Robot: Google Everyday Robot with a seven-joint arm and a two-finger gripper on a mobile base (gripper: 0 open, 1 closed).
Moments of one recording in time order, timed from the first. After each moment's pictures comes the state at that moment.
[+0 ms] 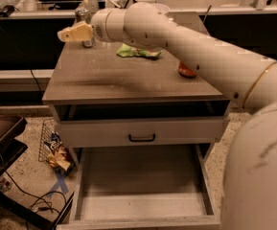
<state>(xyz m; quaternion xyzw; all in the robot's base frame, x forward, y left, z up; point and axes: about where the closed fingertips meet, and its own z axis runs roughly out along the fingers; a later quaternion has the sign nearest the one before) 0.767 0.160 0.950 -0.35 0.69 0.26 0.58</state>
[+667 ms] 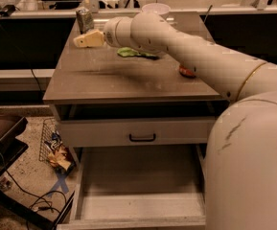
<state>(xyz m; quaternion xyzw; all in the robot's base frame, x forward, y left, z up) 0.811 0.127 0.907 -0.33 0.72 0.23 0.57</state>
